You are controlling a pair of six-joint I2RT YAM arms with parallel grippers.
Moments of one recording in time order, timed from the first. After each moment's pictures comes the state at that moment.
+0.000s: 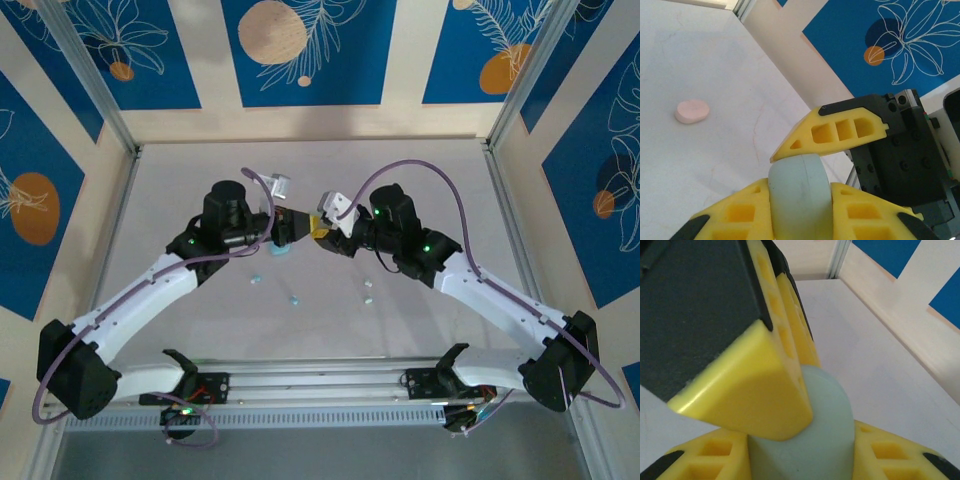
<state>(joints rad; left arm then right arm) -0.62 1.21 1.01 -0.09 0.52 -0.58 0.72 1.19 1.01 -0.22 -0.28 -0.37</state>
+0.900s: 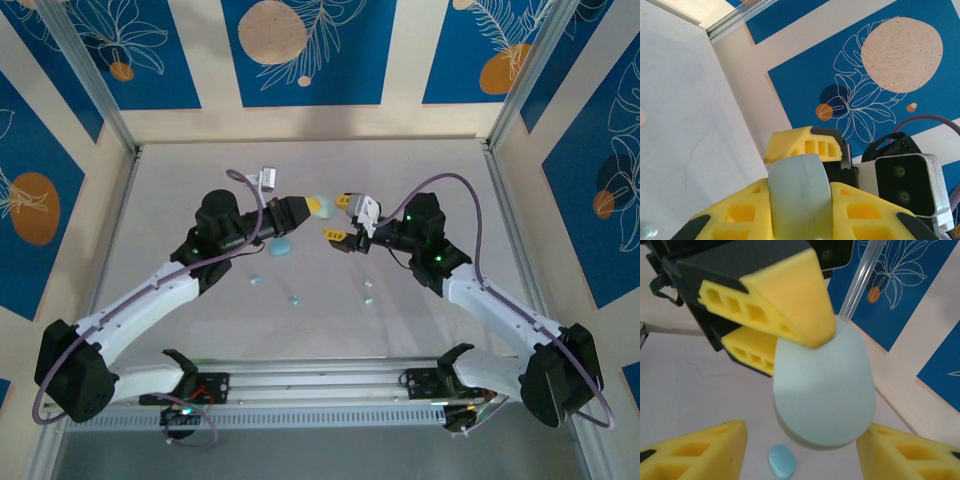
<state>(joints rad) -0.62 1.19 0.90 0.27 0.48 -1.05 0.53 1.13 0.79 0.25 -0.64 -0.37</state>
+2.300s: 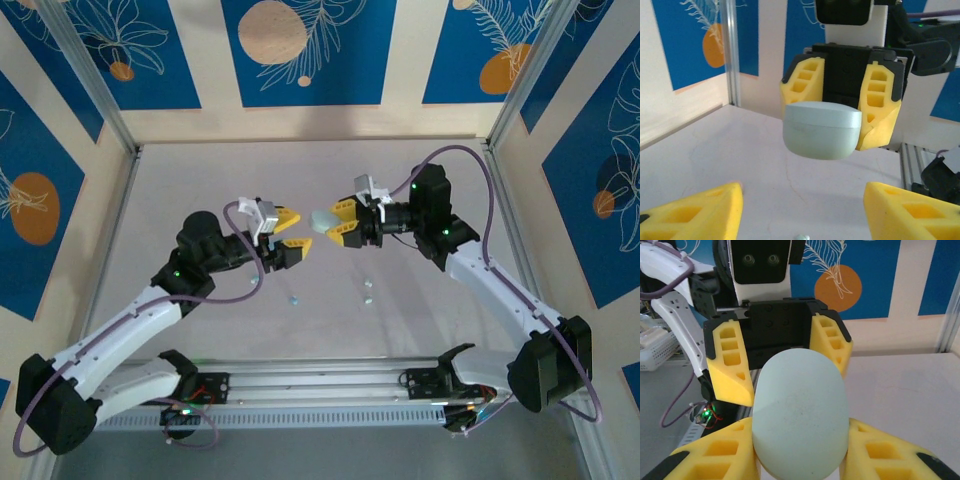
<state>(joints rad) -0.62 1.01 0.76 0.22 0.56 -0.06 0.42 1.22 1.00 -0.01 -1.15 -0.16</state>
